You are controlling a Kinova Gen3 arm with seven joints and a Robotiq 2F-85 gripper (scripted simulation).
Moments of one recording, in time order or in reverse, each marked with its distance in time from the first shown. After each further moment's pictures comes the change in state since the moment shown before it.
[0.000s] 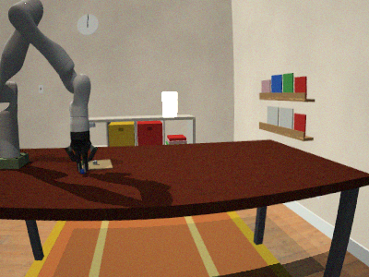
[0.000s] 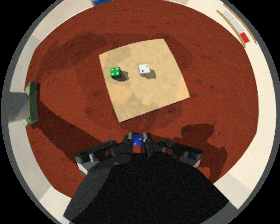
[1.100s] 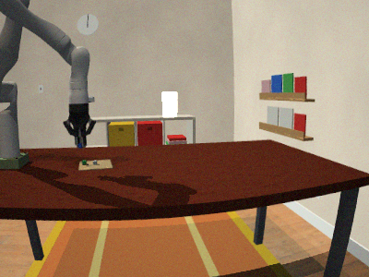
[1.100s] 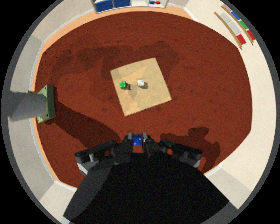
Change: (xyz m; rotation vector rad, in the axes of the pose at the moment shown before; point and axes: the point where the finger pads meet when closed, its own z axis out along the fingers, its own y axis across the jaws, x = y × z) arm 0.001 0.000 -0.099 0.001 0.001 -0.001
